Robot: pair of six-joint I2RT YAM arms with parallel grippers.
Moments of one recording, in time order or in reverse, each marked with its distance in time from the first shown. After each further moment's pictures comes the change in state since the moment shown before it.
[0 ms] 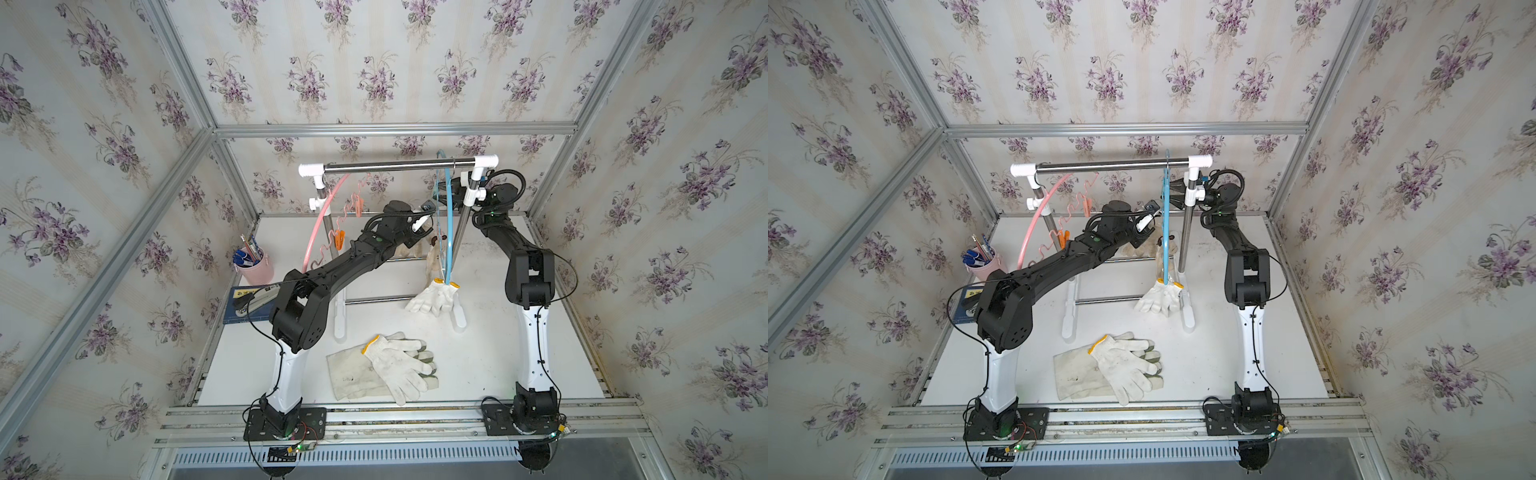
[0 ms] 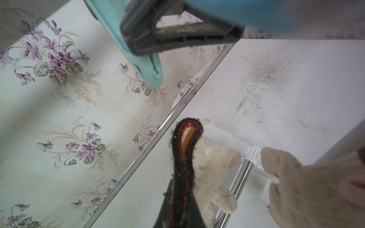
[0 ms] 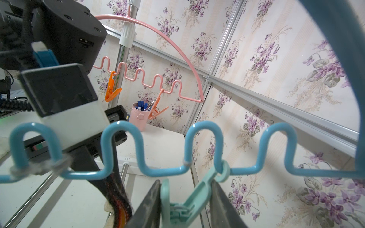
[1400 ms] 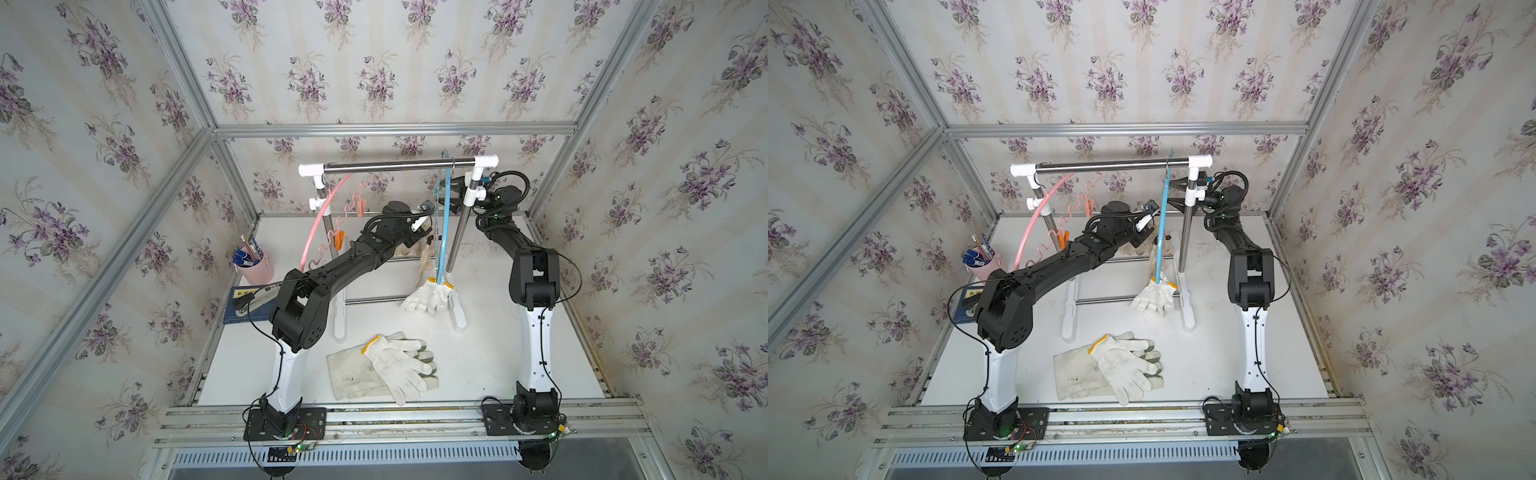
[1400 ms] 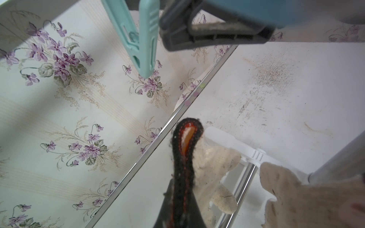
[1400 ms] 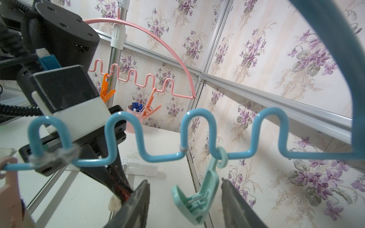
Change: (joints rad) left arm 0.005 0.003 -0.017 0.041 -0.002 0.000; right arm -0.025 -0.042 -0.093 0.016 0.033 0.010
